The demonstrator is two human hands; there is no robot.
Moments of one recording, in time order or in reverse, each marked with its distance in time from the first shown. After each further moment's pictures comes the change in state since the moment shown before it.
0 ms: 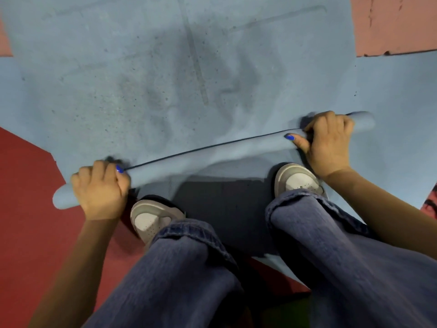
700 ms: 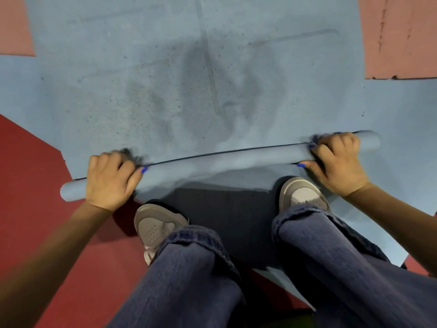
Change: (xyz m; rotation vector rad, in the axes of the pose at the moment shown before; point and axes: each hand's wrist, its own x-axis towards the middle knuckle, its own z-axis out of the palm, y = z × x) left_hand 0.022 -0.013 0.007 -0.252 -0.032 0.265; right_hand -0.002 0.021 -0.012 0.046 -0.064 -0.353
